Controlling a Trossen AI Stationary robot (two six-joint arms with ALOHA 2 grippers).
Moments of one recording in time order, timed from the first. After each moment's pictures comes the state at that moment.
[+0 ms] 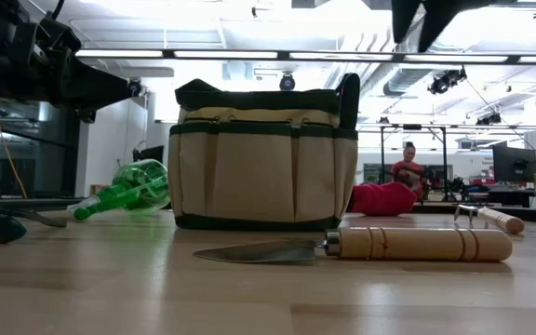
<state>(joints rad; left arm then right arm) 0.29 0.01 0.03 0.00 0.14 -0.11 0.23 1.54 1.58 -1.45 0.31 1.36</state>
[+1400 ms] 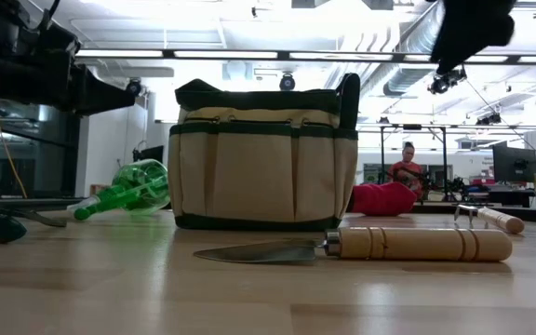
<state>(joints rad) 0.29 0.01 0.03 0.01 -0.16 0.06 0.29 1.11 1.09 -1.13 0.44 0.89</state>
